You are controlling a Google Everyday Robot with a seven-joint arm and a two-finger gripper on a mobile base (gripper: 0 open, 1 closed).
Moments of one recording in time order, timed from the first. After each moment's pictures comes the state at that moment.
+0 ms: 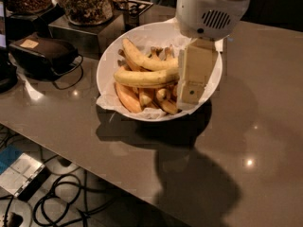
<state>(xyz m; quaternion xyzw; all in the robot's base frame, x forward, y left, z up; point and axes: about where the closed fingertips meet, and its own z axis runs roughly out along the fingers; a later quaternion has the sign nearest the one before) 0.448 -0.064 1.002 -0.68 0.71 0.00 0.16</state>
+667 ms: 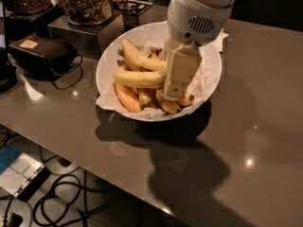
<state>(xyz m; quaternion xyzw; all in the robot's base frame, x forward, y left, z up) 0.461 -0.050 0.983 -0.68 0.72 0.03 0.14</state>
